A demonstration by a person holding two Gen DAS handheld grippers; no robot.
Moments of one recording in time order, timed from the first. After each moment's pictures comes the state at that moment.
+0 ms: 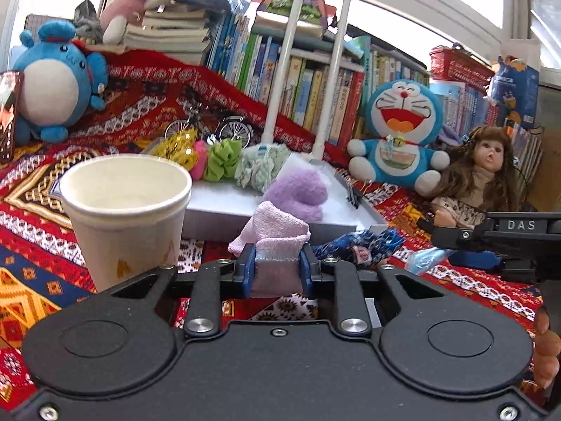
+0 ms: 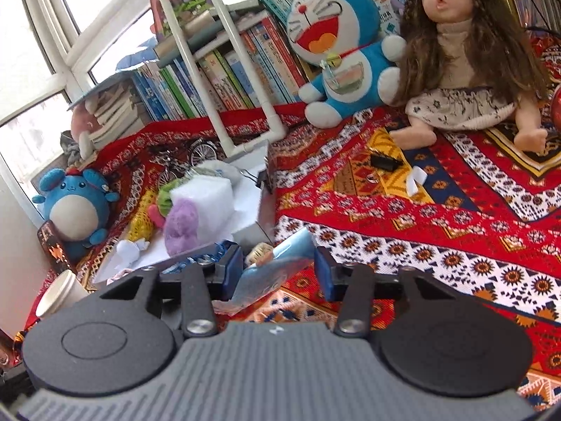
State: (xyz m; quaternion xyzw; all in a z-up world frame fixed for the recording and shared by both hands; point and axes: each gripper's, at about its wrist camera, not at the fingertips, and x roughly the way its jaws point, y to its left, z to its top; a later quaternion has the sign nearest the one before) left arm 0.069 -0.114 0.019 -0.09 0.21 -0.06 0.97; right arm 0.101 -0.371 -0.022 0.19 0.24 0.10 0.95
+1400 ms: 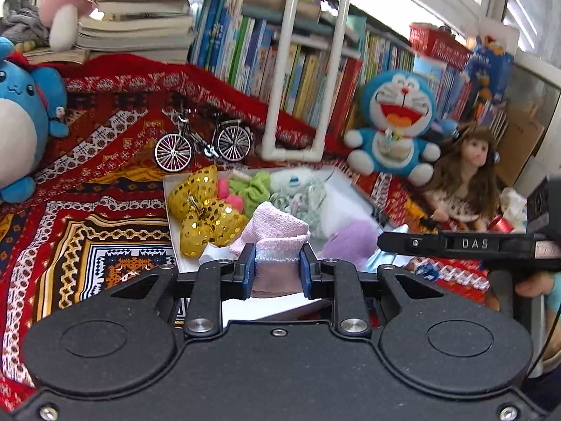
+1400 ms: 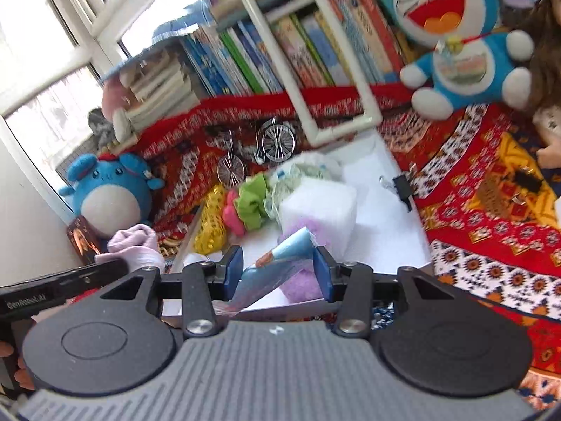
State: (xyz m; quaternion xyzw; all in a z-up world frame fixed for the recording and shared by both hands) left arm 0.195 0.029 0.107 -0.04 0.32 -0.19 0.93; right arm 0.188 -0.258 0.010 0.19 0.31 0.16 0.92
